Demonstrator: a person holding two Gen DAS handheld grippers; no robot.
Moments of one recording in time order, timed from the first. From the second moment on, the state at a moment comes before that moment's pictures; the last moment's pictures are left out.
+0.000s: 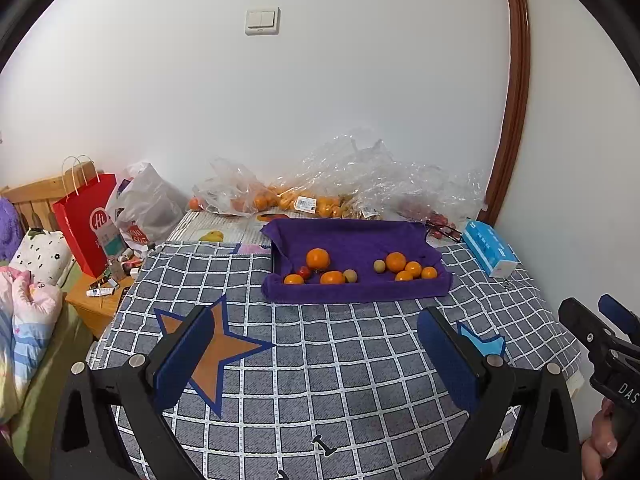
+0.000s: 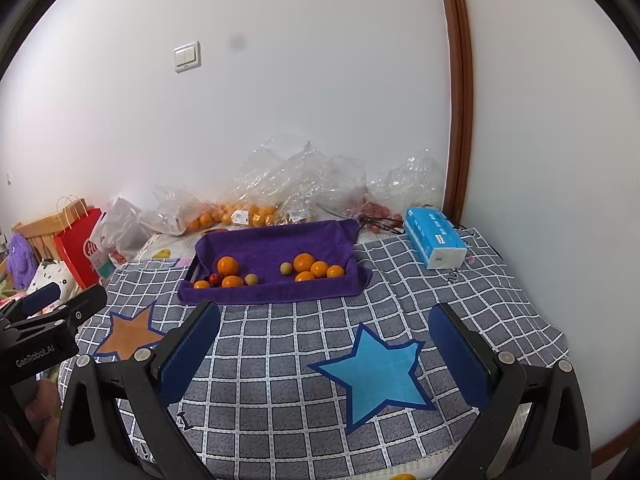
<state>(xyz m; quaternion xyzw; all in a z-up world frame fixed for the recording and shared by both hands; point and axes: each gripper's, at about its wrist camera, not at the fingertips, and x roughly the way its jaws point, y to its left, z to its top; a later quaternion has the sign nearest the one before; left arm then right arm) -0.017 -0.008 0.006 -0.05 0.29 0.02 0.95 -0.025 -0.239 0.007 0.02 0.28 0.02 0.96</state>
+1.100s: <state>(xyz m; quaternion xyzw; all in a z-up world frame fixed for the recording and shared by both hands) -0.019 -0.008 0.004 -0.05 0.30 0.02 0.95 -0.028 -0.236 0.006 0.02 0.28 0.02 0.96</state>
